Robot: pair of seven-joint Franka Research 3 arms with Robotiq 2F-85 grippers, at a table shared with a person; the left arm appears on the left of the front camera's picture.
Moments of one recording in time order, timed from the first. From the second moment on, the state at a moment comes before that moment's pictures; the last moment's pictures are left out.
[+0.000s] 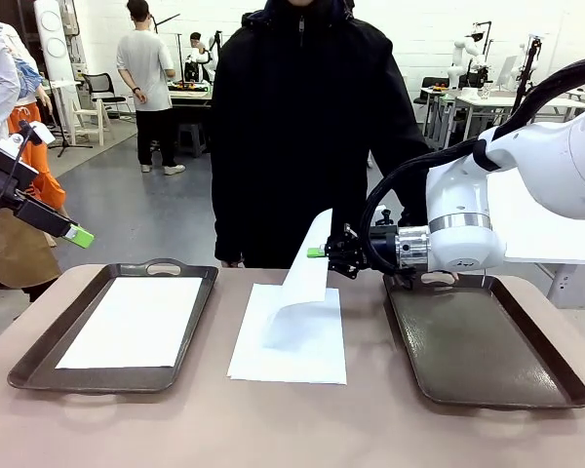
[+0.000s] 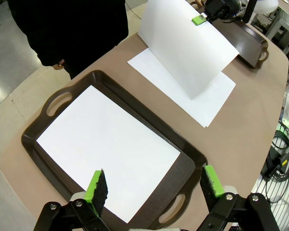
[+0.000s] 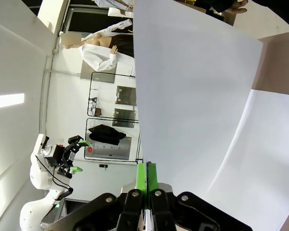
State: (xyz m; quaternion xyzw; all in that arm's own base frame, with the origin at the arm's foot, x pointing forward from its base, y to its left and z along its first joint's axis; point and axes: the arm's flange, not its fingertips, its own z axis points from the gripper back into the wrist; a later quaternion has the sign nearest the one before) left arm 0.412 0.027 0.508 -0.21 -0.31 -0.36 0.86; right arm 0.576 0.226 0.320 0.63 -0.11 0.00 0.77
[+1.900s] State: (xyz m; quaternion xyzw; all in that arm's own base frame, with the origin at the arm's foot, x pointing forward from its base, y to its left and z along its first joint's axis) left arm 0.412 0.027 0.508 -0.21 -0.31 -0.36 0.86; right arm 0.542 -0.023 0.333 0.60 0.00 0.12 0.79
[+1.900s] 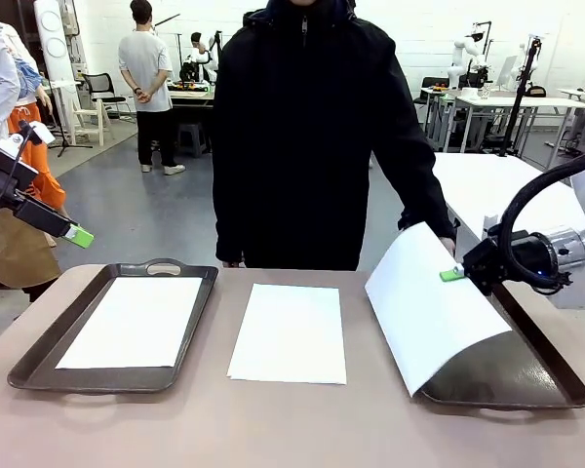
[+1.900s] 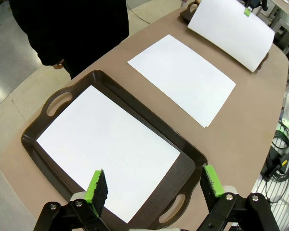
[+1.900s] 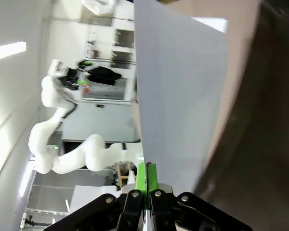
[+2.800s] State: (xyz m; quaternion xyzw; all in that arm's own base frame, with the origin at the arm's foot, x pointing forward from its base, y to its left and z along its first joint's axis) left arm 0.412 0.027 0.508 -0.21 -0.31 -0.36 0.86; right arm 0.543 -0.071 0.326 0.34 -0.05 0.05 0.94
